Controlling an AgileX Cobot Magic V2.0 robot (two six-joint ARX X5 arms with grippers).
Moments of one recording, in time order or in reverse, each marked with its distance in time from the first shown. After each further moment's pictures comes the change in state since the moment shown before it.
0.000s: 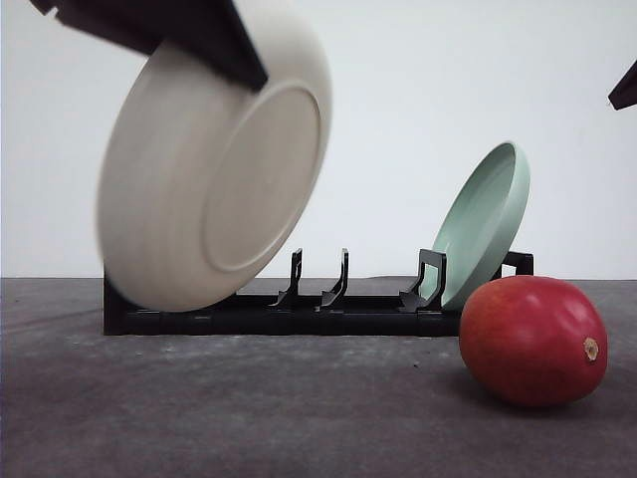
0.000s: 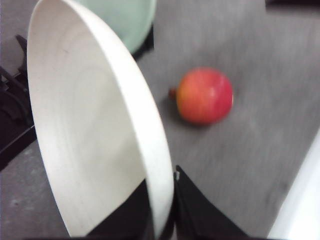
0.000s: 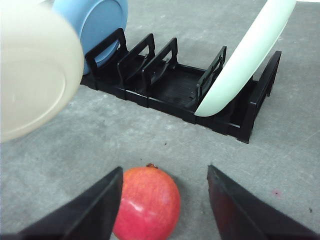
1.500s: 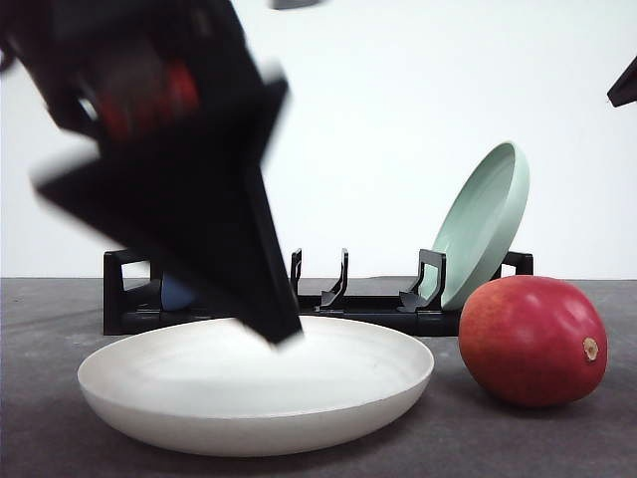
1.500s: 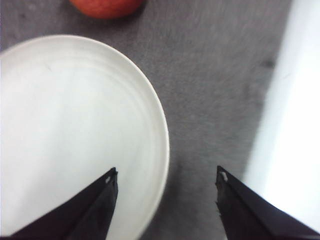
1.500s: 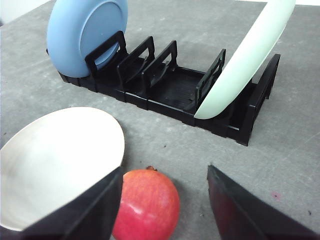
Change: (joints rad) left_arx -0.072 0.280 0.036 -0.121 0.088 0.169; right_arx 0.000 0.000 0.000 0.009 0.000 0.000
